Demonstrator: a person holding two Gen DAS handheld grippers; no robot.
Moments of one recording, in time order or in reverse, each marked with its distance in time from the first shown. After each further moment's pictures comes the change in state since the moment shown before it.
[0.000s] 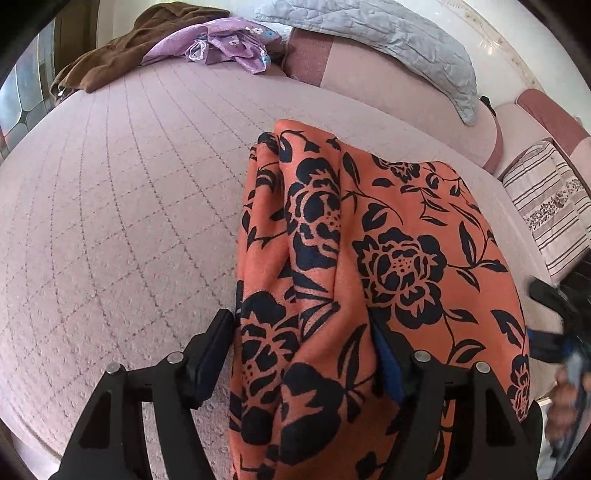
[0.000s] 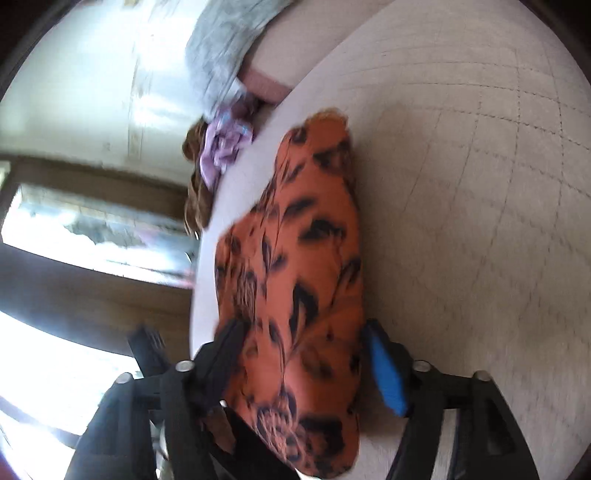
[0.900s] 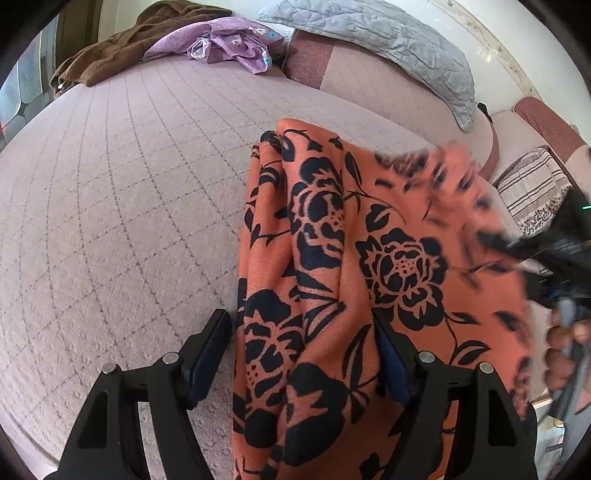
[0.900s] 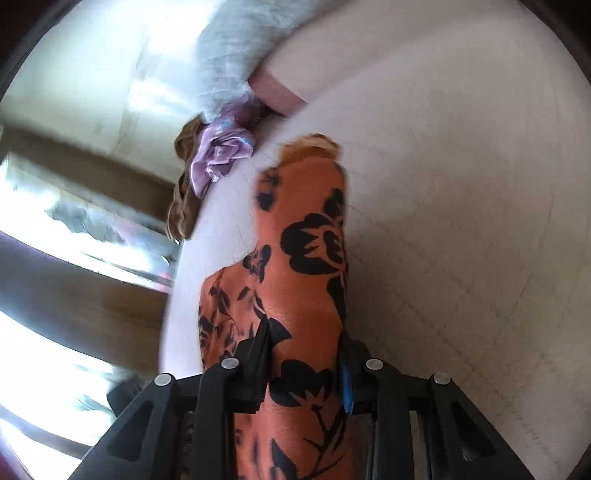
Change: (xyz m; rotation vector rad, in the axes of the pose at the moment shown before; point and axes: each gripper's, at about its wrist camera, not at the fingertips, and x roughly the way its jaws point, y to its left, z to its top) left arm 0.002 0.003 0.002 -0.016 0.000 -0.031; right arm 0.056 0.066 0.053 -0.216 -0.026 -0.173
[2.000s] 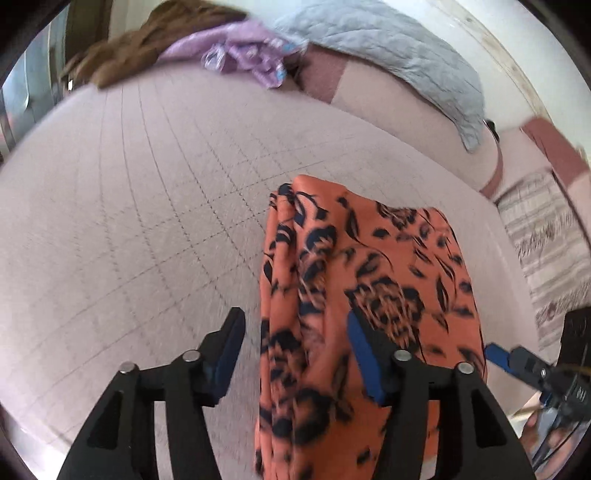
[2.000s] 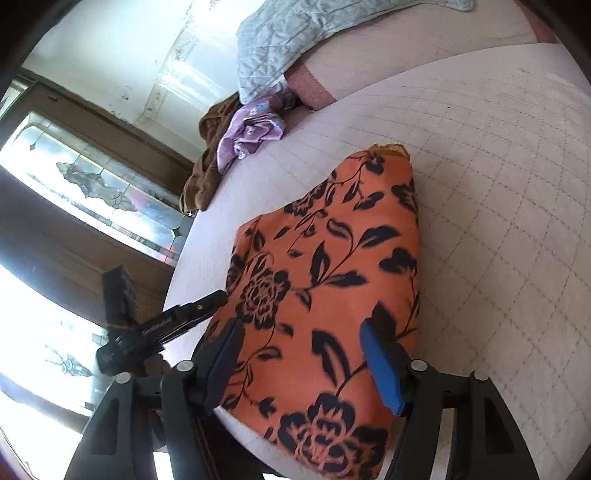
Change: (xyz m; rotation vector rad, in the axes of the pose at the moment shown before) left arm -0.041 -0.002 0.037 -0.032 0.019 0.017; right arm -0.056 0.009 -0.065 -0.087 -0.011 0.053
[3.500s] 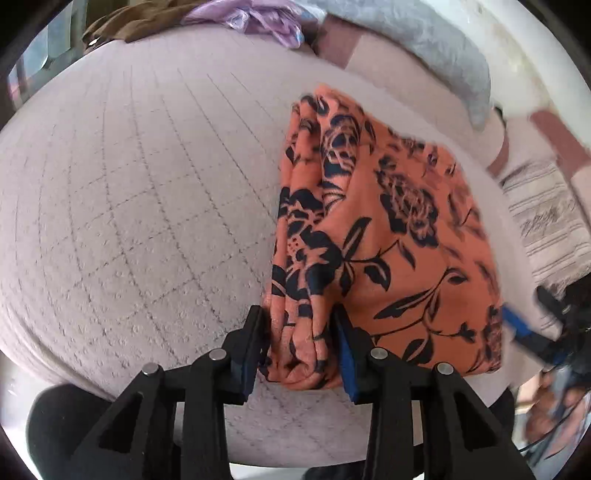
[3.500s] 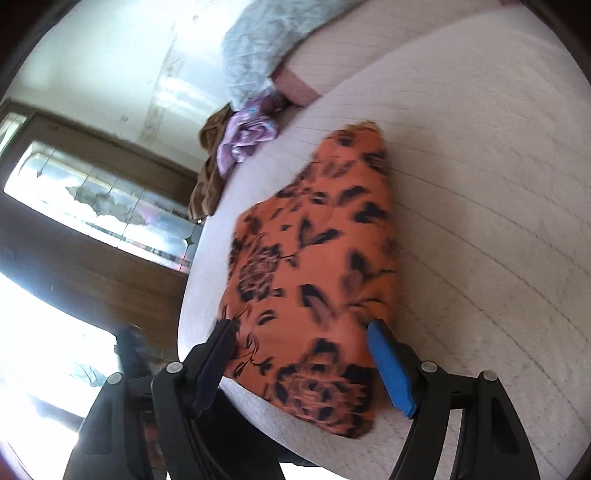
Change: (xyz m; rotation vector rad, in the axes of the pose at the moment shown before) left arm 0.001 0.019 -0.071 -0.083 0.082 -0.029; right arm -0.023 -0.035 -0.033 0.131 -0.007 0.080
